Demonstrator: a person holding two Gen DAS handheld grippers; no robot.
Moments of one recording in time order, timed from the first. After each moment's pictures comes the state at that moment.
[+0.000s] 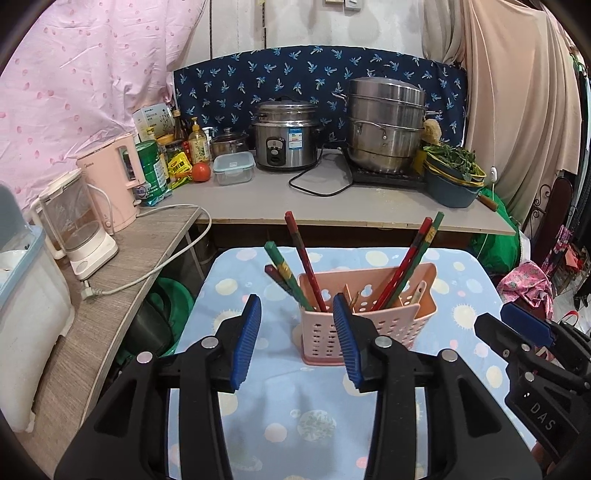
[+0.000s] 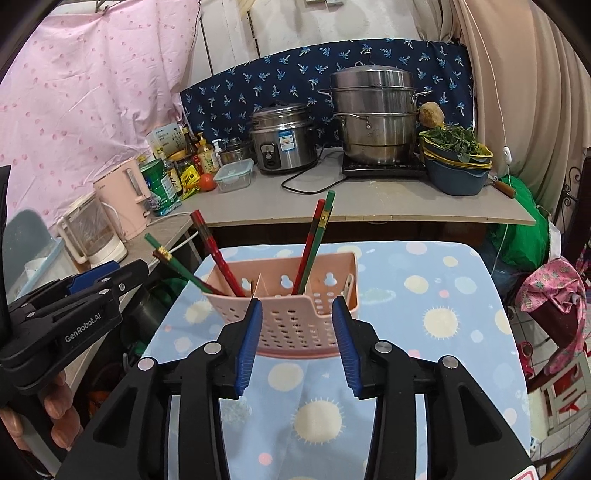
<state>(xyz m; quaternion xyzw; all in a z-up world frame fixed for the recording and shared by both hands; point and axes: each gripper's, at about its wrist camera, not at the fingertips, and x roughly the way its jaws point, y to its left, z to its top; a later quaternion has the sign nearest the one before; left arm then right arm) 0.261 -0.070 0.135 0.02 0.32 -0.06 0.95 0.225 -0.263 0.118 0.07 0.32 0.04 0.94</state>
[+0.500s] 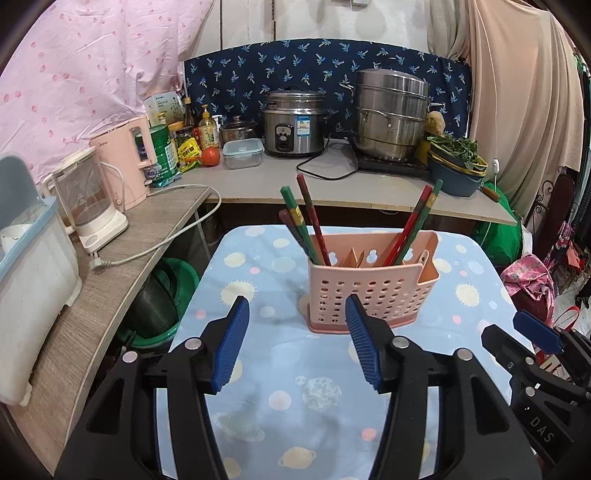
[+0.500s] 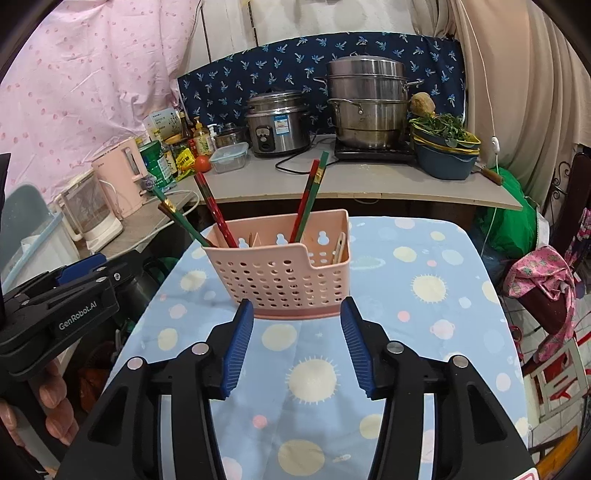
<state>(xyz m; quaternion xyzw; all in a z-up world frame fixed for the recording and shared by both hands) 0.224 -0.056 0.111 0.02 0.33 -0.05 0.94 0.185 -0.255 0.097 0.05 0.34 0.02 0.94</state>
